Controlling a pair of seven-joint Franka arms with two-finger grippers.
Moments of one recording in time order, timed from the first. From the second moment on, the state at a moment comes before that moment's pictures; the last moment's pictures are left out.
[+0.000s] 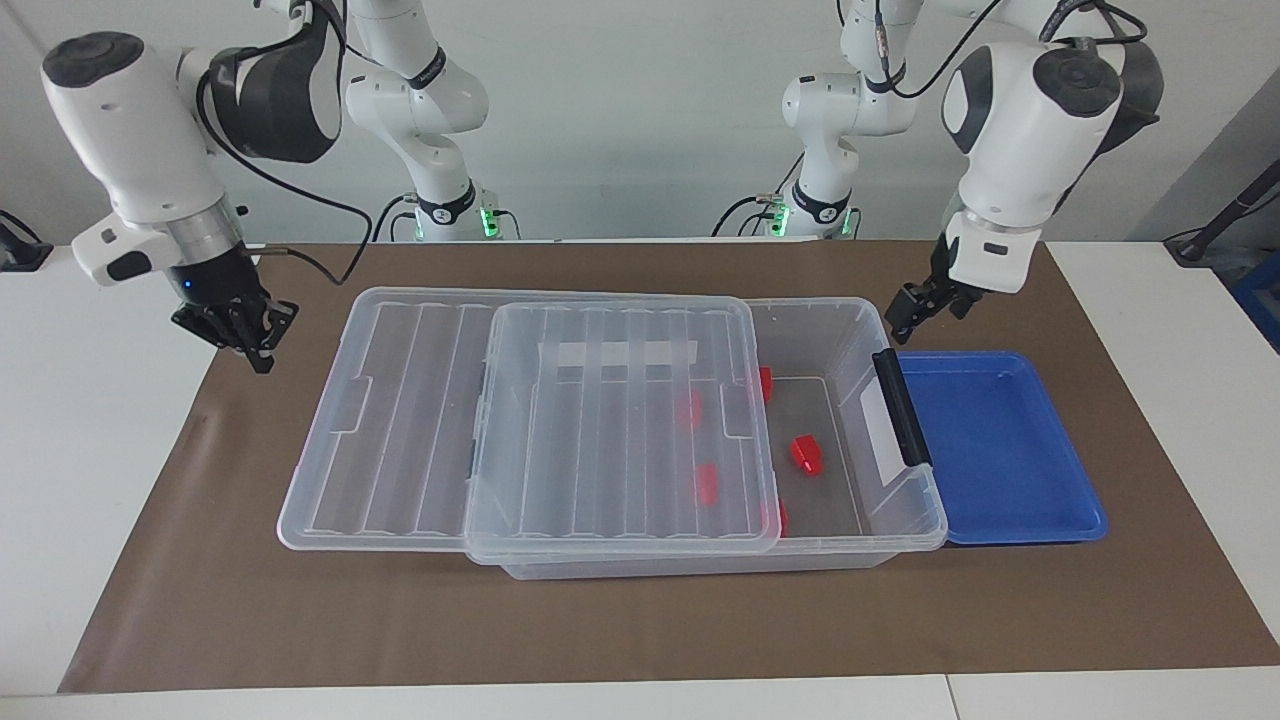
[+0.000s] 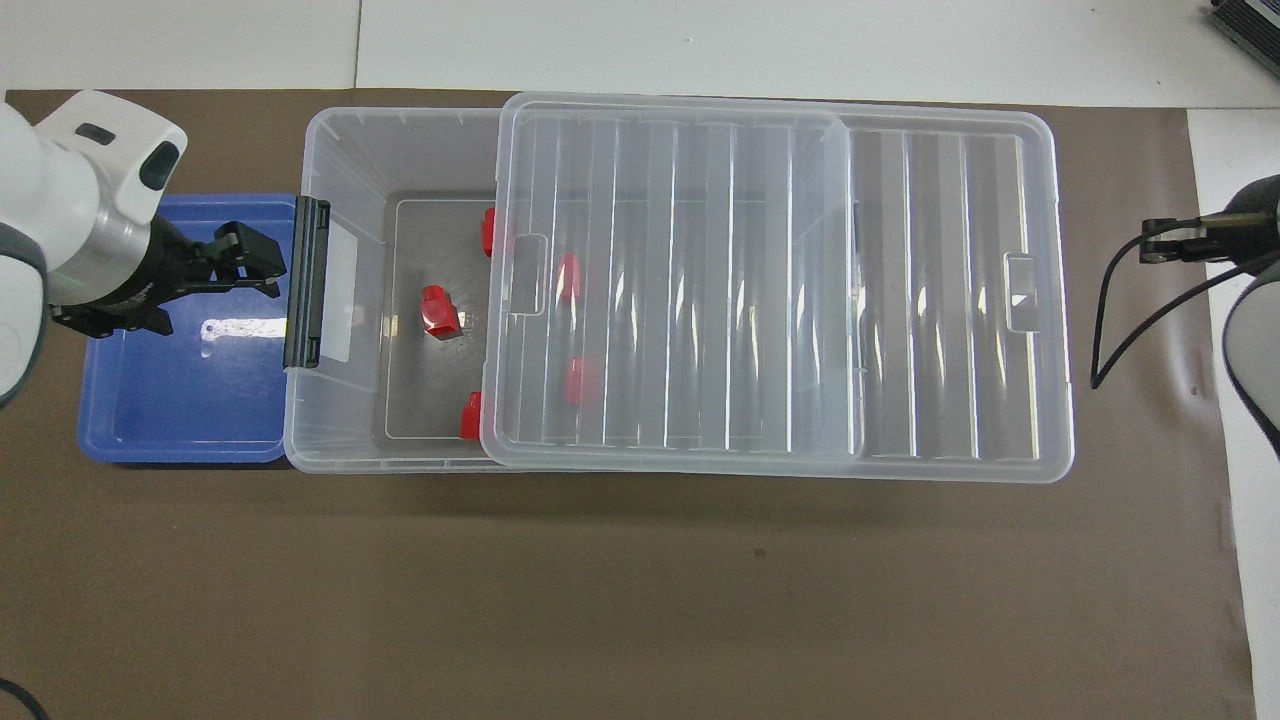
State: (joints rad) left arm -0.10 0.07 -0.05 -1.62 0.04 1.67 -0.43; right arm 0.01 0.12 -0.11 -1.67 -0.02 1.98 -0.05
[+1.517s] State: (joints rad) left arm 0.09 -0.05 -0.08 -1.70 -0.03 1.66 0.01; right arm 0.06 0.35 -0.08 -1.58 0.10 2.18 -0.06
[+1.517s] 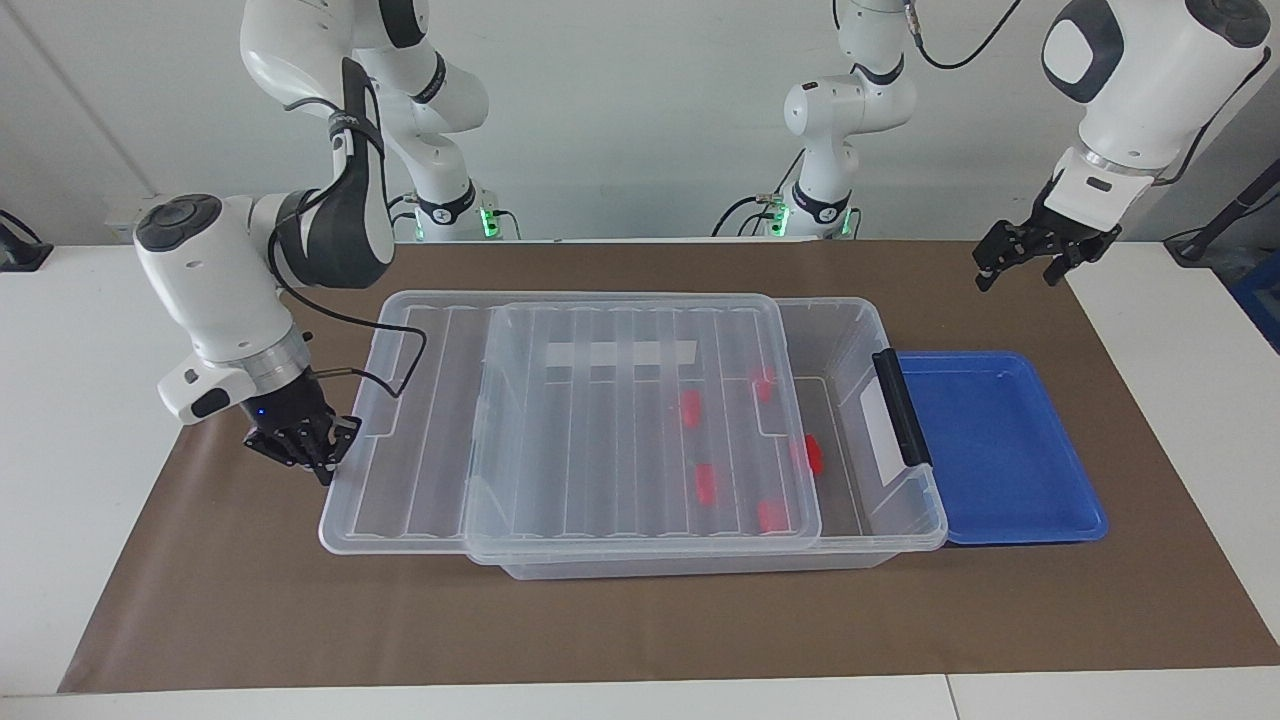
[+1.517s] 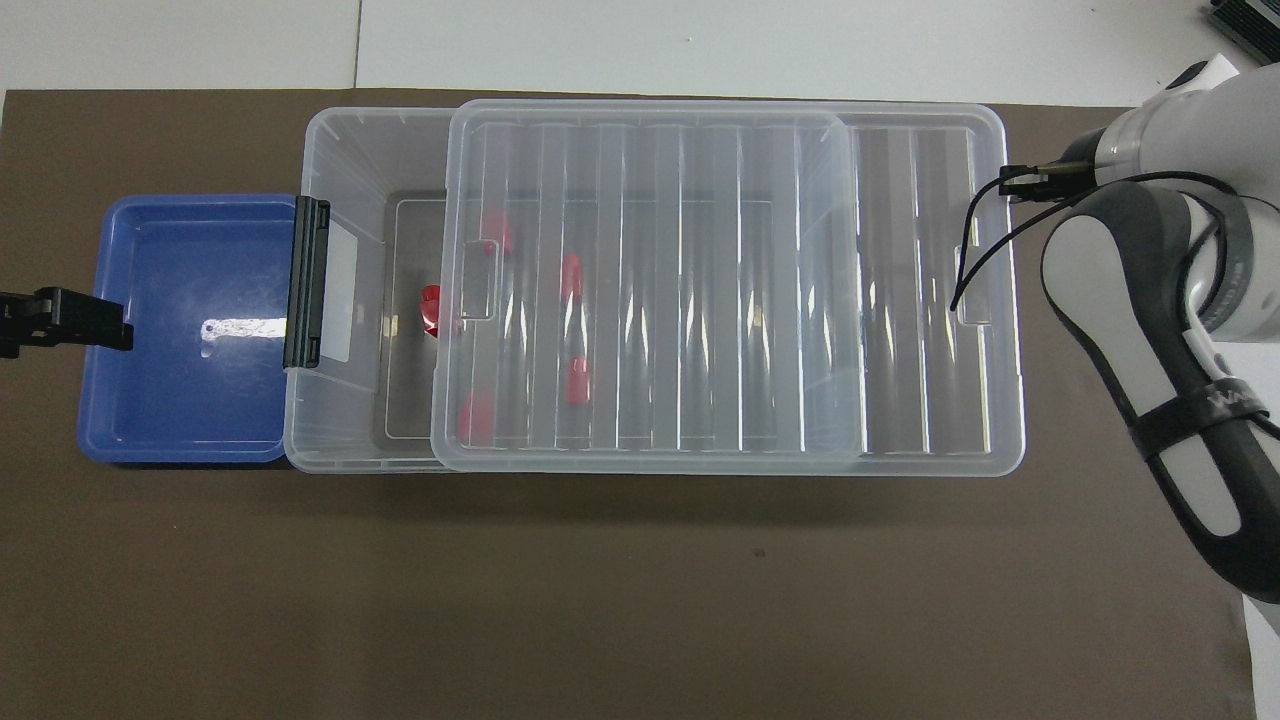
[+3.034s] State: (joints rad) left arm 0.03 -0.05 -0.09 -1.71 -0.03 1.69 -0.02; right arm 0.20 0.36 -0.08 -1.59 0.17 2.18 0.04
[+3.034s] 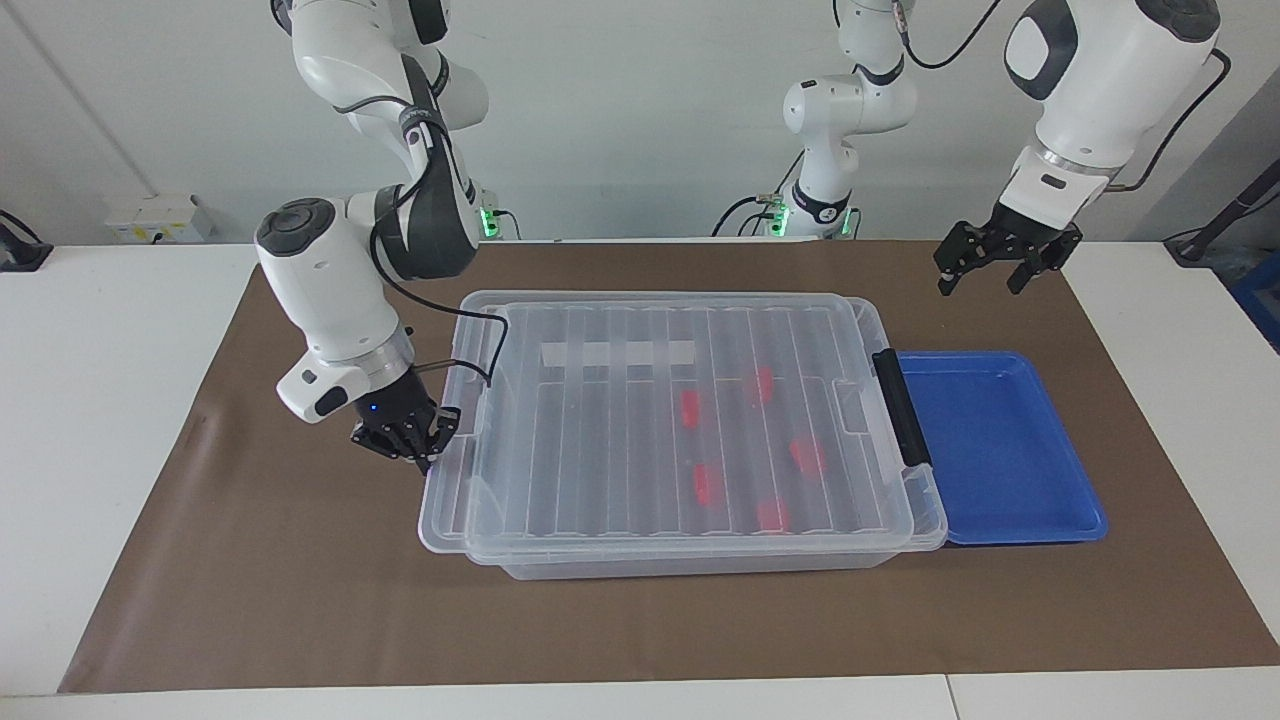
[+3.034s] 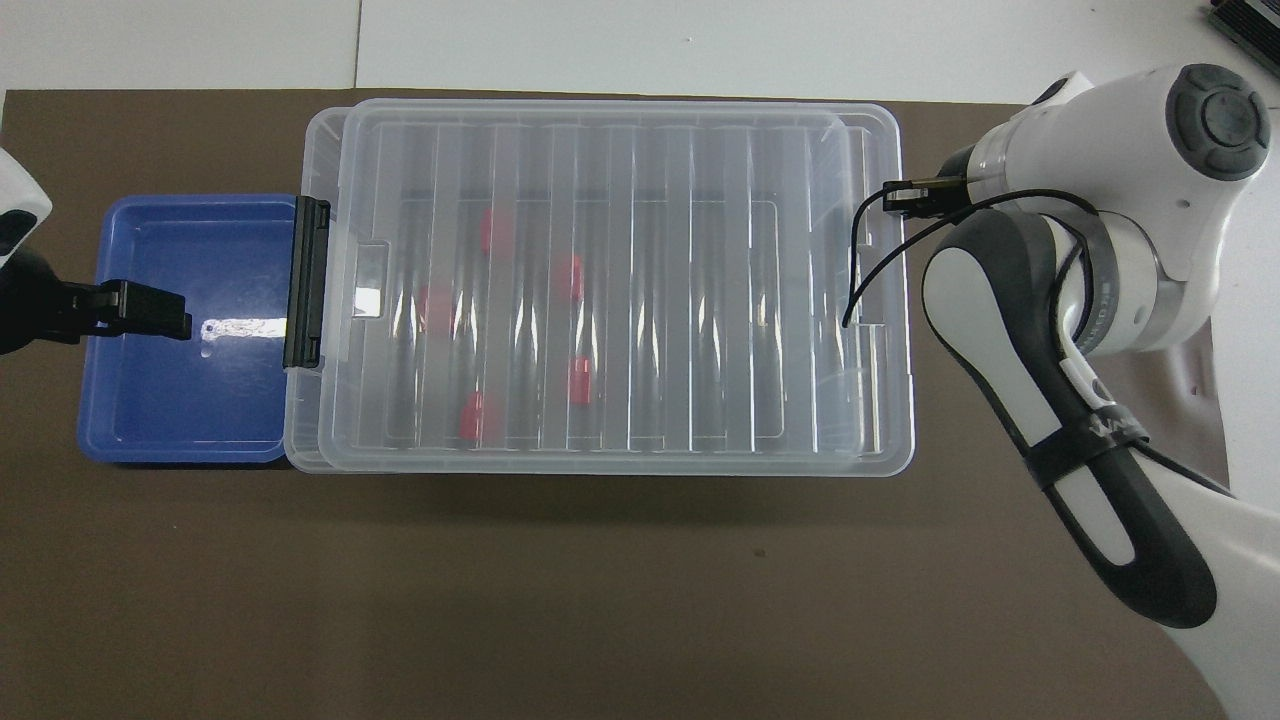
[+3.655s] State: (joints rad) left arm 0.01 -0.05 -0.06 -1.71 -0.03 1.69 -0.02; right arm 0.20 0.35 -0.08 -1.59 0.21 2.16 0.04
